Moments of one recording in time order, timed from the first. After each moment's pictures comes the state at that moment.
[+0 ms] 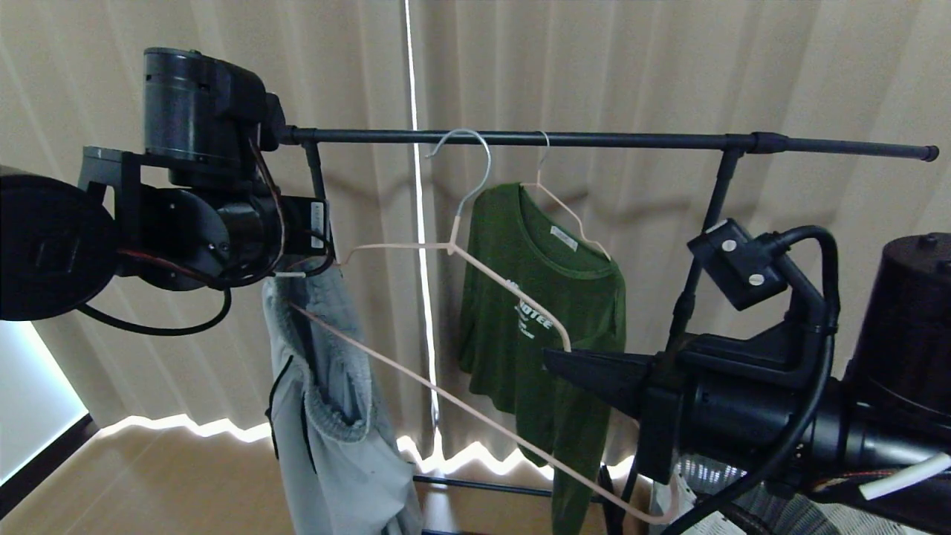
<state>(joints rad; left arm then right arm) -0.46 1.66 -1.29 0.01 0.61 -0.05 0.87 1.48 -0.71 -0.52 0.01 0.37</state>
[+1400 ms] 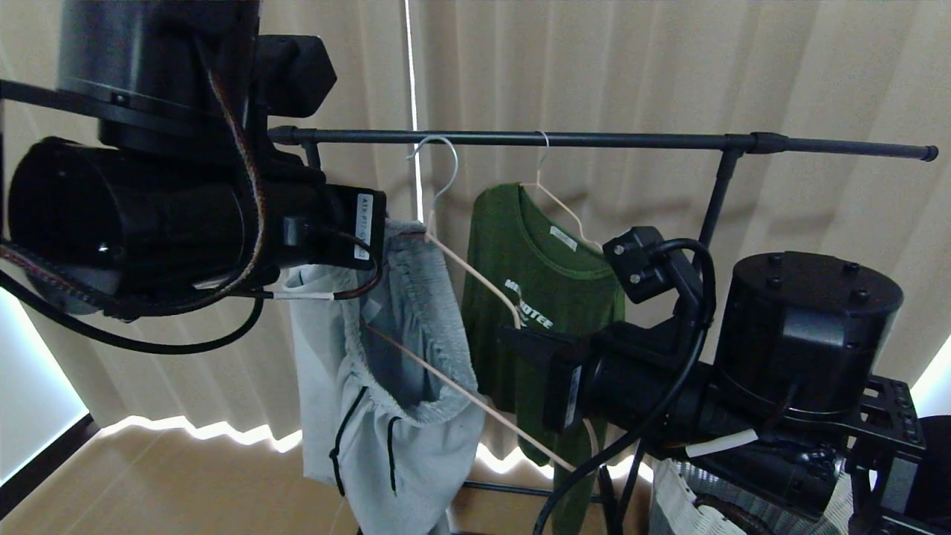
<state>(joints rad) -0.73 1.56 -1.38 0.24 0.48 -0.12 0.88 1.67 -0.76 -0.74 -0.10 0.36</state>
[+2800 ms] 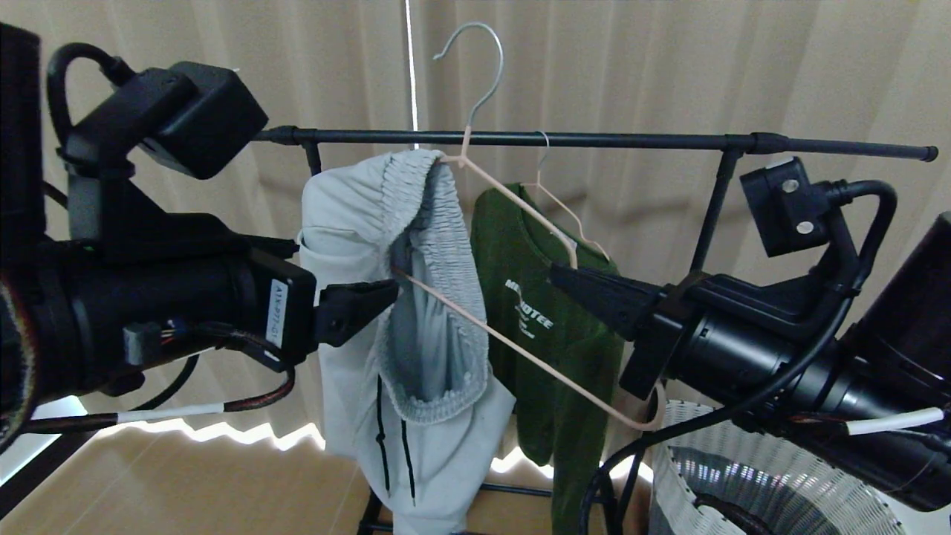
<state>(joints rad) -0.74 1.32 -1.07 0.10 0.32 0.07 0.81 1.53 -0.66 -0.93 0.00 0.26</state>
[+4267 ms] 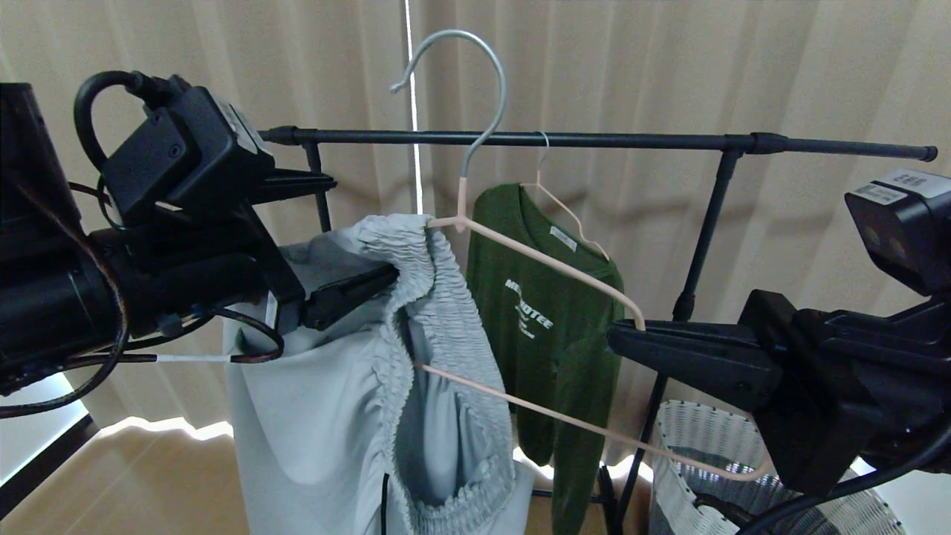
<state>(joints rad) -0.44 1.39 -0.88 -0.41 -0.28 0.64 0.68 1.36 -0.58 -0.77 0.52 0.21</state>
